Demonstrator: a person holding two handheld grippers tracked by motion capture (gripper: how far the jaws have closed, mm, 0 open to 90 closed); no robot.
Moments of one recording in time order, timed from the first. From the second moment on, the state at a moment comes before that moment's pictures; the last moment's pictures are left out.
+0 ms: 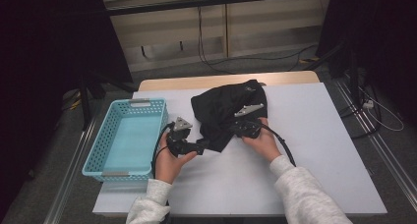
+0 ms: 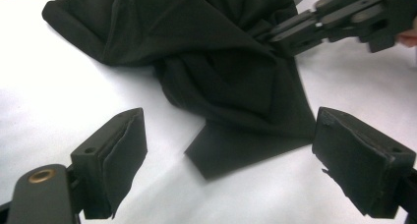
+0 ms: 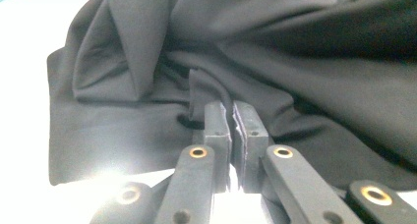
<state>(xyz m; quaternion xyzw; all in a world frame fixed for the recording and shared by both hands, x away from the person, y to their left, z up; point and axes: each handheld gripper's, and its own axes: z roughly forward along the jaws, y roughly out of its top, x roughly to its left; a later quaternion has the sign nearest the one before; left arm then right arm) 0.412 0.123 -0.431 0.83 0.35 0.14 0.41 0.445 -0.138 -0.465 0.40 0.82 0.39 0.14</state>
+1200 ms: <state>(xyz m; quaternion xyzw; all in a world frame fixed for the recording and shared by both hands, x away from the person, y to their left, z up) 0.411 0.109 -0.439 0.84 0.34 0.13 0.40 0.390 -0.175 -0.462 0.38 0.81 0.39 0.19</state>
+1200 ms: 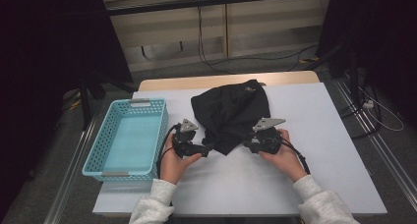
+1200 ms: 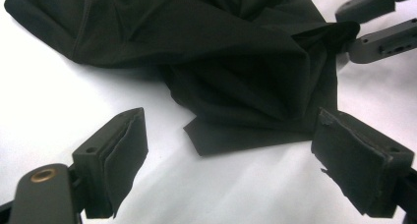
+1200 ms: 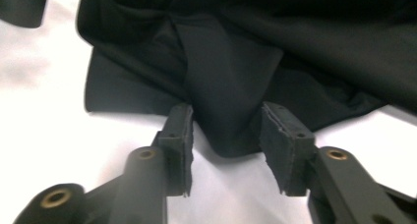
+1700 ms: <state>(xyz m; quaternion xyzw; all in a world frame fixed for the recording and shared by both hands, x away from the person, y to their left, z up) 0.408 0.100 -0.444 0.85 0.33 0.13 0.40 0.387 -0.162 -0.464 0.38 0.82 0.39 0.17</state>
